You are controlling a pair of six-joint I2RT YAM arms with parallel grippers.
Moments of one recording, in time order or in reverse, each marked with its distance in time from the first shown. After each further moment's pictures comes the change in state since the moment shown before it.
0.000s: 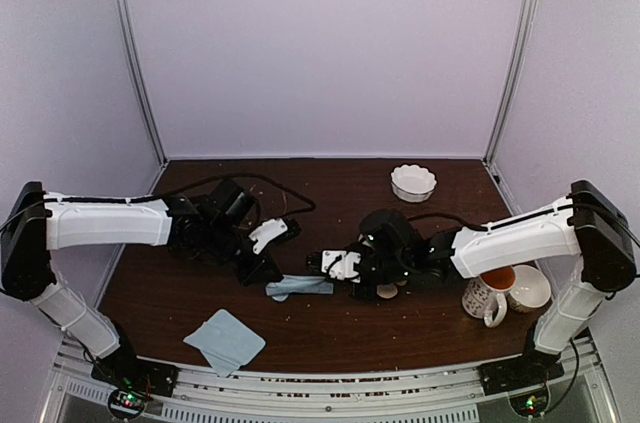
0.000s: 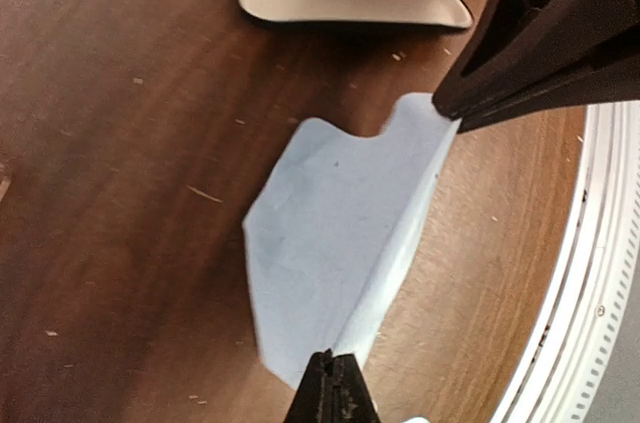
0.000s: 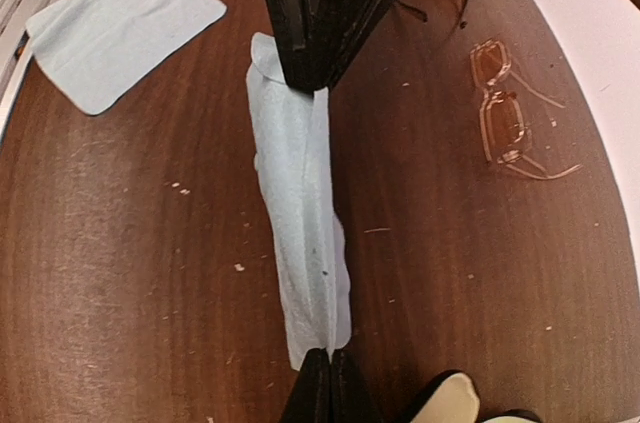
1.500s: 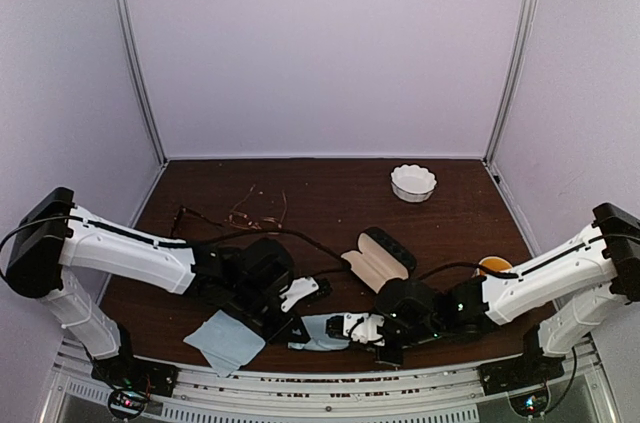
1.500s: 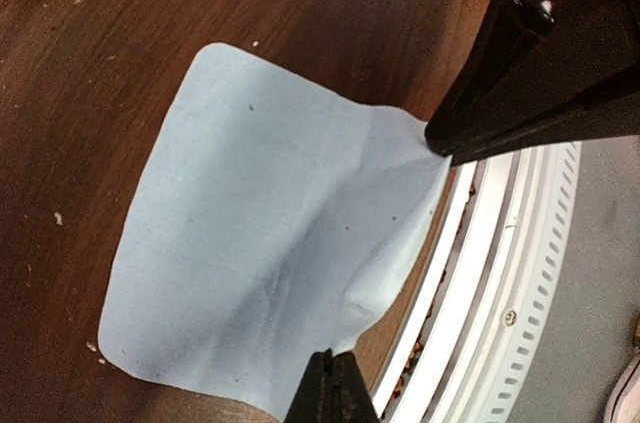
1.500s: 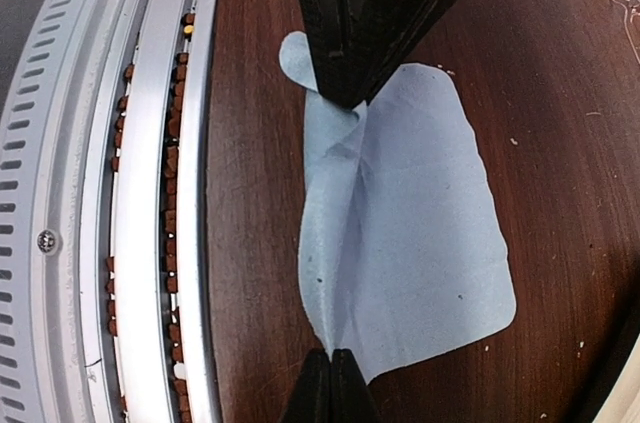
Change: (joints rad) left arm -0.334 0.080 -0.131 0.208 0.039 -0.332; right arm 0.285 -0.181 -0.290 -0.055 0.079 0.363
